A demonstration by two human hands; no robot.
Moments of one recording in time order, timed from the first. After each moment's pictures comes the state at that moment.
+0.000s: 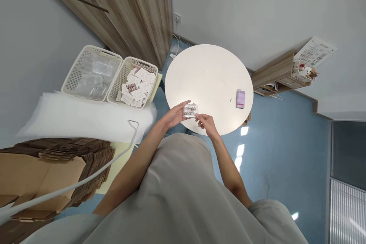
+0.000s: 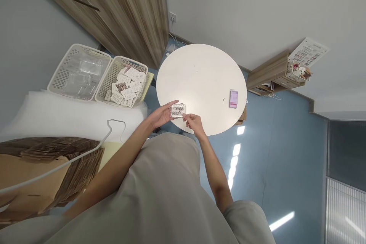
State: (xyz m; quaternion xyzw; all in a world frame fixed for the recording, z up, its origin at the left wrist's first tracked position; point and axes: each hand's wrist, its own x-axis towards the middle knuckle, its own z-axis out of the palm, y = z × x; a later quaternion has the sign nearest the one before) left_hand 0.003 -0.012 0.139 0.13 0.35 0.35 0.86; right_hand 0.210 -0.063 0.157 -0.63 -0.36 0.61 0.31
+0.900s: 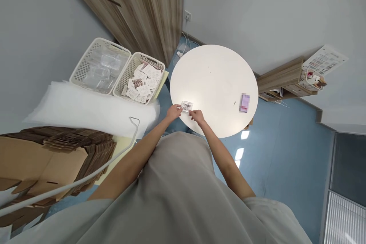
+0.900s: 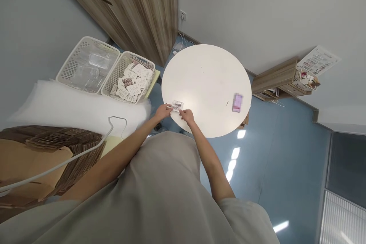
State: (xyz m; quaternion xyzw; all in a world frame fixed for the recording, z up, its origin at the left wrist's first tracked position) left_hand -0.014 -0.002 0.034 0.34 0.71 0.19 0.59; right_hand 0.172 -0.010 0.033 -0.71 -0.40 0.57 0.14
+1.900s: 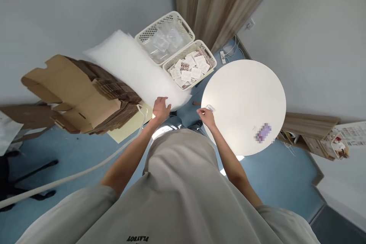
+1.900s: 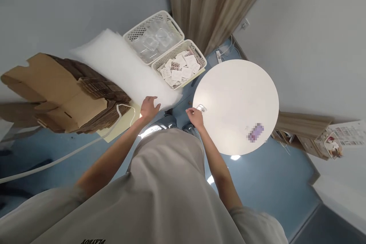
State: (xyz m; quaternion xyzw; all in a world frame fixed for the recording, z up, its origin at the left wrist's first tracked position) left_hand -0.159 -0.147 0.019 0.37 0.87 0.18 0.28; right_hand 0.096 -0.012 0.070 -0.54 -0.66 0.52 -0.02
